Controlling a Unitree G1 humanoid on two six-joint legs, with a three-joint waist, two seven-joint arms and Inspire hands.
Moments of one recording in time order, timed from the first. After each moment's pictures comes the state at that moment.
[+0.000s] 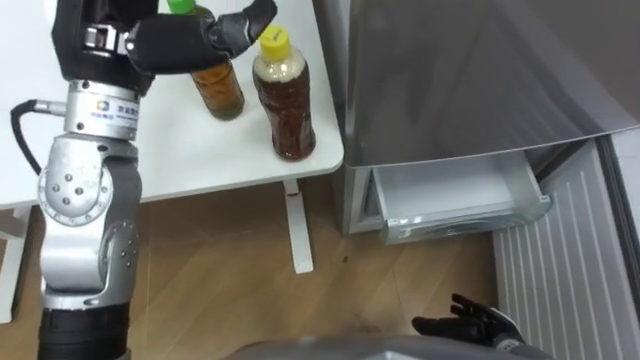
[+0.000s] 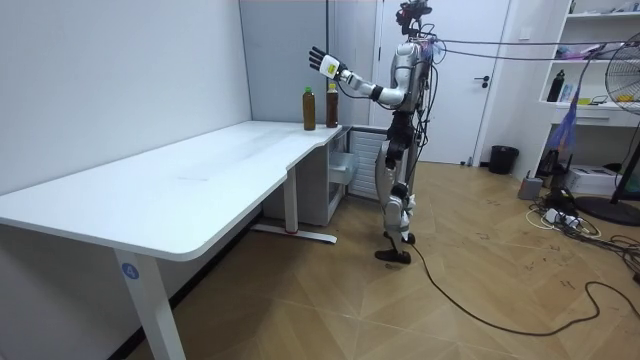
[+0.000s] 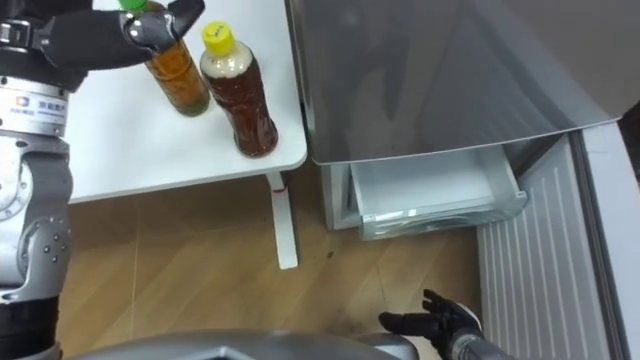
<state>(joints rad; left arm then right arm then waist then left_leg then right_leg) 0.04 0.27 0.08 -0.36 -0.32 -0.13 -0.14 0.08 -0.23 -0.03 1.26 0.14 -0.11 0.24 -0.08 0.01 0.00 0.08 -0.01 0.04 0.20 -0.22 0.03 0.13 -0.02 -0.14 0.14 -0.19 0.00</state>
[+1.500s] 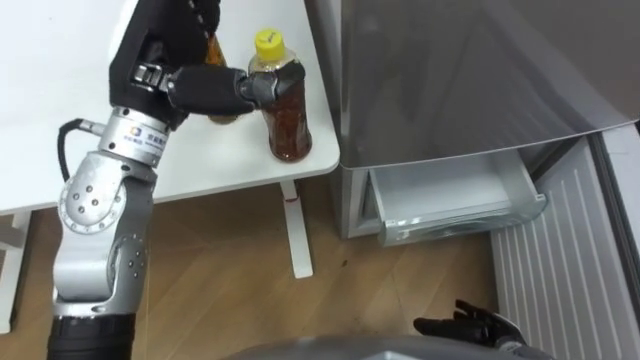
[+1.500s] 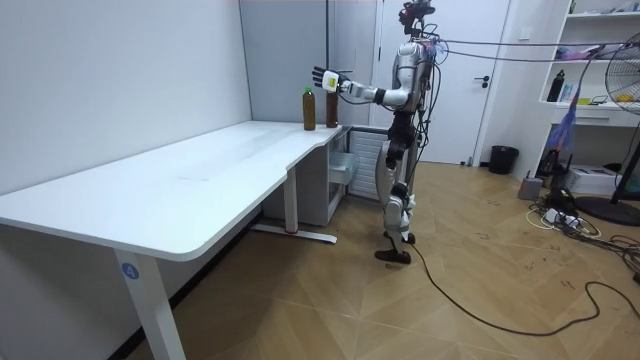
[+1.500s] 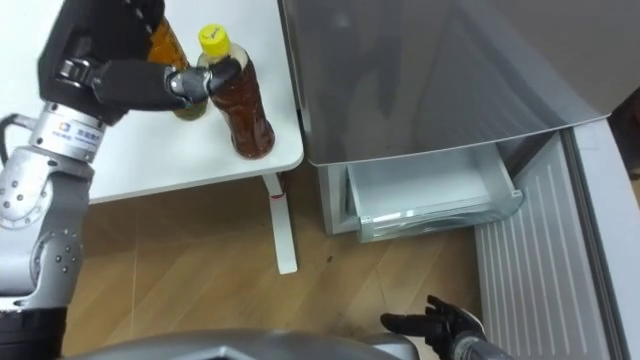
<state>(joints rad) 0.09 0.26 0.07 -0.24 -0.36 -0.04 -0.31 0.05 -0.24 -0.04 1.31 0.17 -0.08 0.24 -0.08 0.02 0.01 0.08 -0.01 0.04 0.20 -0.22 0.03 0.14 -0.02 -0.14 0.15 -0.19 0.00</state>
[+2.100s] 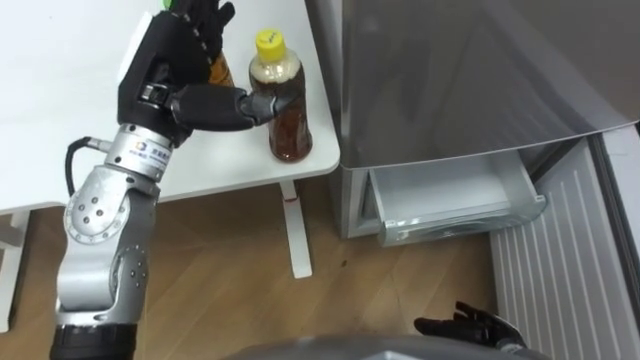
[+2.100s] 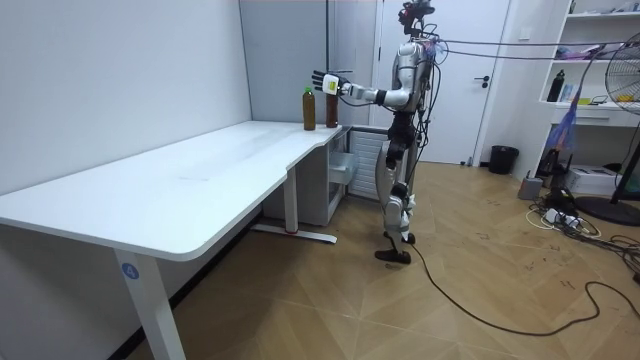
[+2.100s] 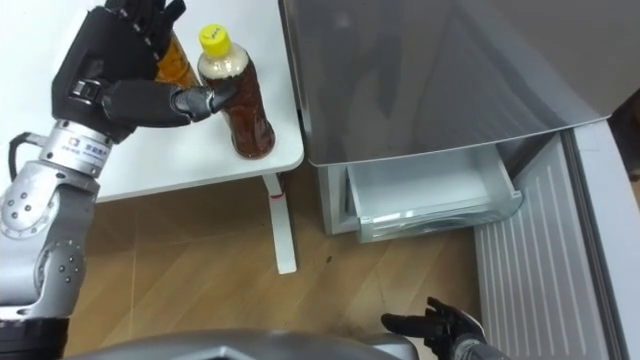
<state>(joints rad) 0.12 0.25 0.07 -0.23 -0.36 -0.04 -0.32 0.06 -0.24 -0.04 1.31 0.19 -0.08 0.24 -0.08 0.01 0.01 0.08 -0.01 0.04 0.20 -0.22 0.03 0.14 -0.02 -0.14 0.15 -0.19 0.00</state>
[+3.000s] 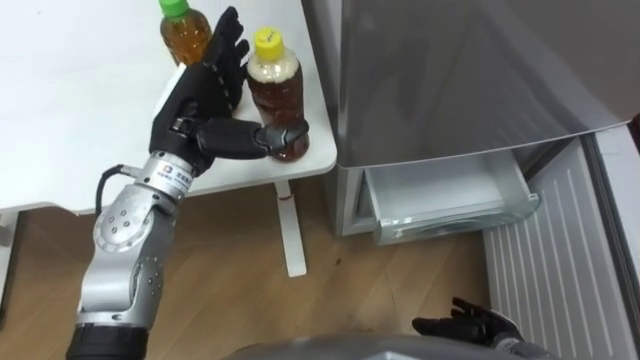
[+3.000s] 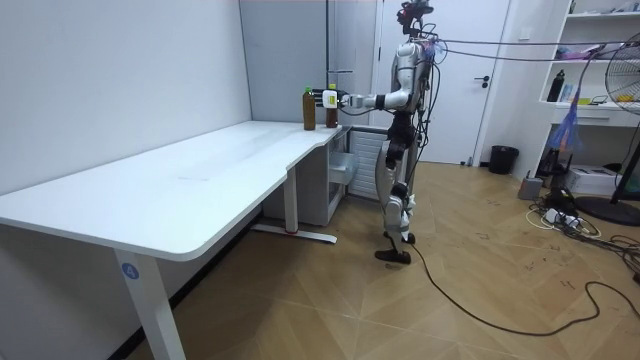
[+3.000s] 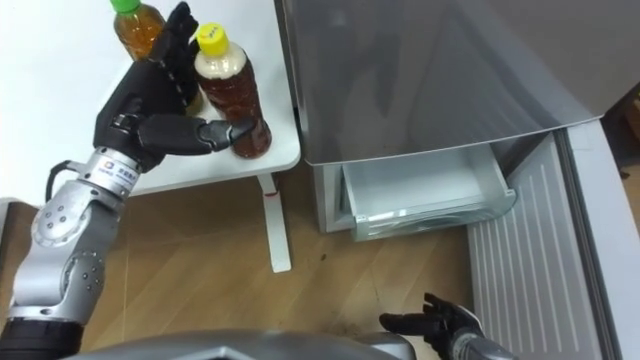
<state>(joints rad) 0.13 0.25 0.00 -0.01 -0.38 -0.04 -0.34 0.04 -0.24 -0.04 1.29 0.12 -0.07 0.24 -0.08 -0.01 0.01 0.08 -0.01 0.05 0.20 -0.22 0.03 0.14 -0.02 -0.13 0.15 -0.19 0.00</state>
